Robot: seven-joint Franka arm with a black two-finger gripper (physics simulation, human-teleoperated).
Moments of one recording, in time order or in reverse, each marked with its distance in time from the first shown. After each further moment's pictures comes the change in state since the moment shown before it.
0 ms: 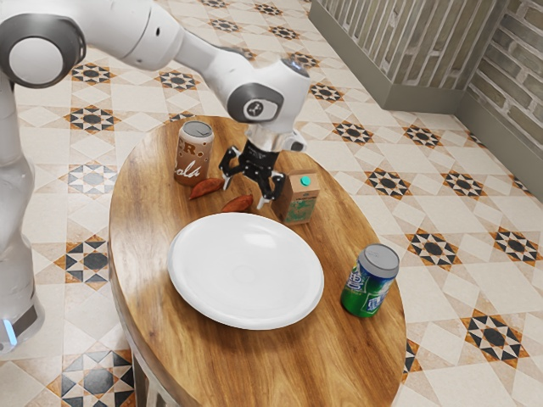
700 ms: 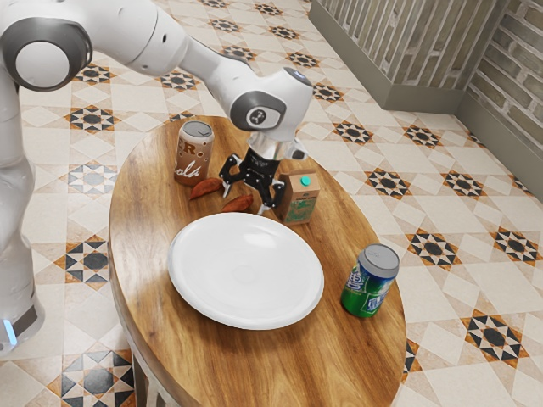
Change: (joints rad) arm -0.014 0.036 -0.002 0.000 -0.018 0.005 -0.030
